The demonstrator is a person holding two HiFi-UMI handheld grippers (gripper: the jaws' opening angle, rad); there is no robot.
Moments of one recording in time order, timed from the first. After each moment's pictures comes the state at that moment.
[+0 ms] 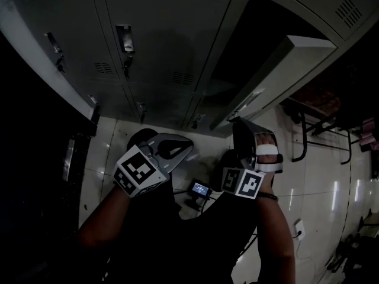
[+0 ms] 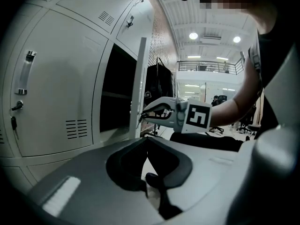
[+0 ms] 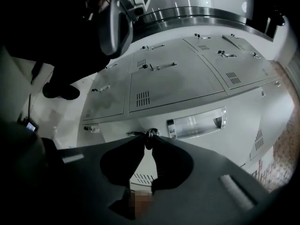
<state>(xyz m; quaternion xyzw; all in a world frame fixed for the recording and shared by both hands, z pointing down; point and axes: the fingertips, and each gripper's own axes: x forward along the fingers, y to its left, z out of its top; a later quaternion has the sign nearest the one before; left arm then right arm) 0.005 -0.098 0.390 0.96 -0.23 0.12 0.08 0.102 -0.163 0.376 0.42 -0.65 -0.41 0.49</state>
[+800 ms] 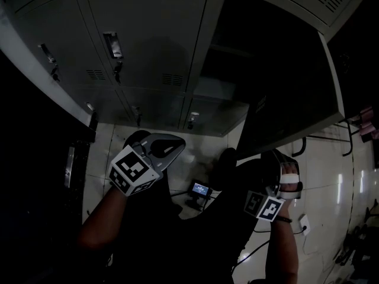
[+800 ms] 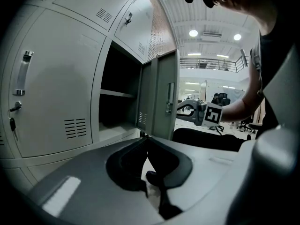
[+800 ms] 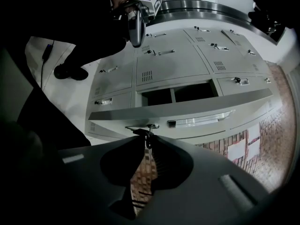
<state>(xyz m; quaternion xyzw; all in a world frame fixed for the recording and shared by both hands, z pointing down) 0.009 -0.098 0.394 0.96 -0.22 0.13 0.08 0.221 -0.084 0.380 0.46 -0.58 -0.38 0.55</state>
